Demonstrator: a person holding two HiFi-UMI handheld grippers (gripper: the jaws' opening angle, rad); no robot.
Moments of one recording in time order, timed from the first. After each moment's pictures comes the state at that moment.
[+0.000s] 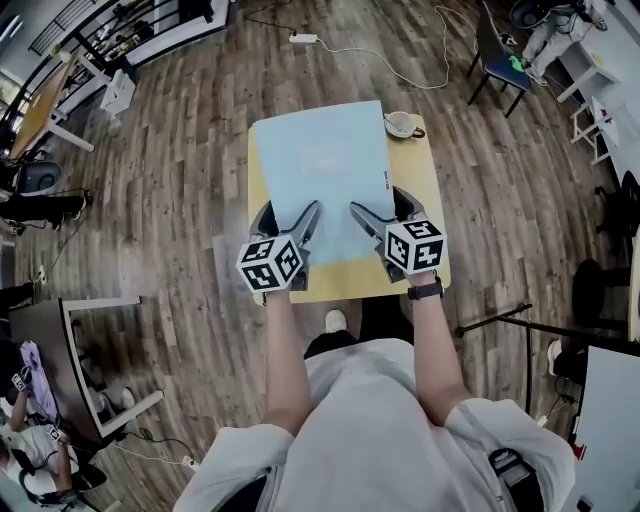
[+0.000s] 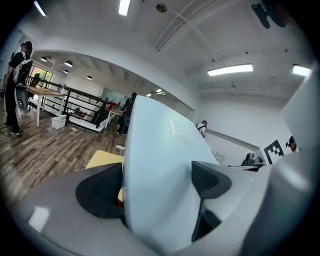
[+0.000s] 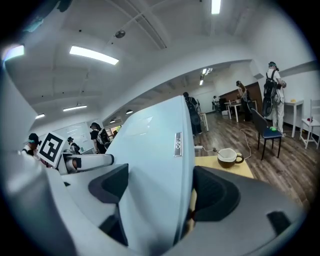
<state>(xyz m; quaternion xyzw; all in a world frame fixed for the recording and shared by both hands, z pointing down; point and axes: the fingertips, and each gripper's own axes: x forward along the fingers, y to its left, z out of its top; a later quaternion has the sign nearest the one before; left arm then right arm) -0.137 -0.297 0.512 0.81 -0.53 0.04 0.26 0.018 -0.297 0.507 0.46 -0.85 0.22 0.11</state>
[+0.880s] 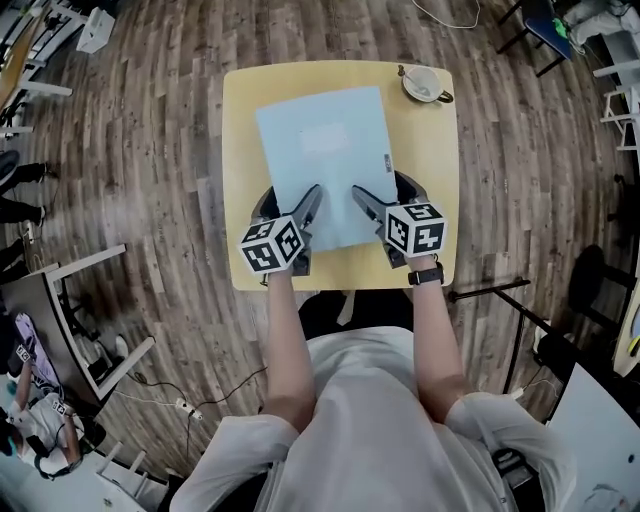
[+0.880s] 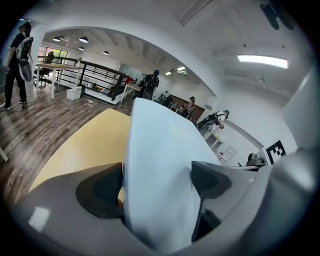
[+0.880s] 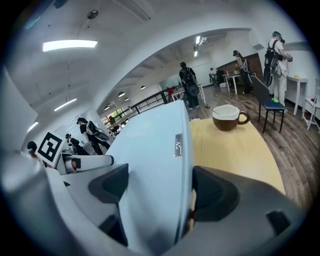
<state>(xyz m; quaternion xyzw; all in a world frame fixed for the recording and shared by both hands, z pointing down) -0.121 -0.333 0.674 0.73 -0.54 0.11 0.39 0.035 -0.347 0.664 0.42 -0.82 0.34 0.19</state>
